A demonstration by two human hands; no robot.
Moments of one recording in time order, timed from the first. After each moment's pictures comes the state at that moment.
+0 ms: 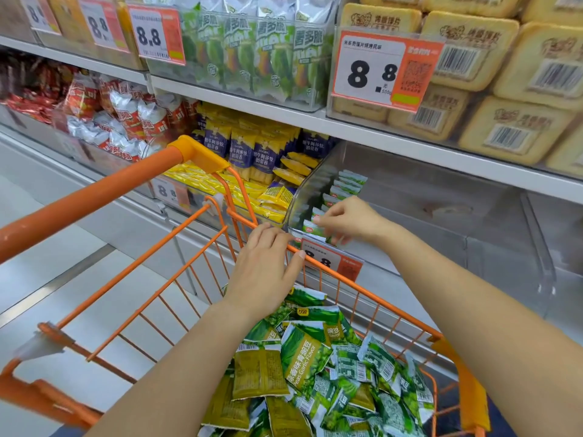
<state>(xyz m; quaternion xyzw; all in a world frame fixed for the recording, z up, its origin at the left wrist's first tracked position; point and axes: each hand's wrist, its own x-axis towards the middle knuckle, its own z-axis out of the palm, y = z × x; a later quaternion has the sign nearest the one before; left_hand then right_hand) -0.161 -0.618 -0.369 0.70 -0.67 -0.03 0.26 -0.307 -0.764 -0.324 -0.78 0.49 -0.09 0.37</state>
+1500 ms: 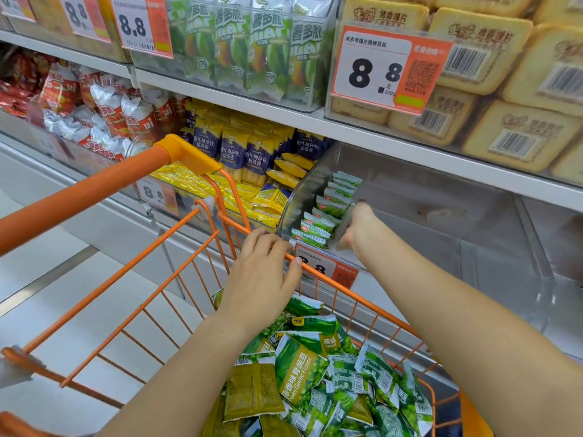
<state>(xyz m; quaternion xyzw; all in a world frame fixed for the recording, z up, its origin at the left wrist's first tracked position) -0.165 -0.620 -0.369 0.69 -0.66 -0.05 0.29 -0.286 -0.798 -0.352 -0.26 0.63 -0.34 0.64</state>
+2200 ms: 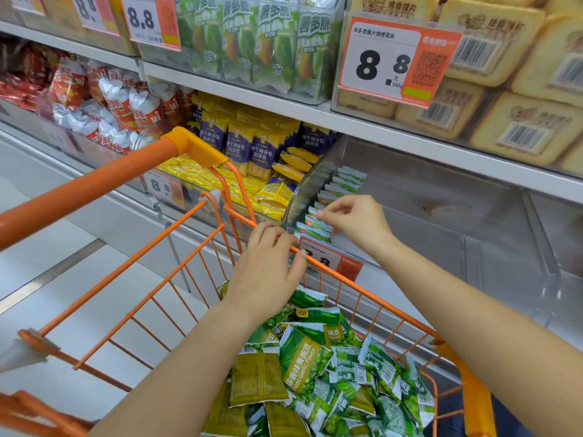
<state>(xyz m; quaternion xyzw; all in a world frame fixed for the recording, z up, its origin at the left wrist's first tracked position) -0.165 -0.620 -0.368 0.69 -0.66 -0.05 0.29 -0.305 -0.747 -0.333 -0.74 0.52 -0.27 0.34</state>
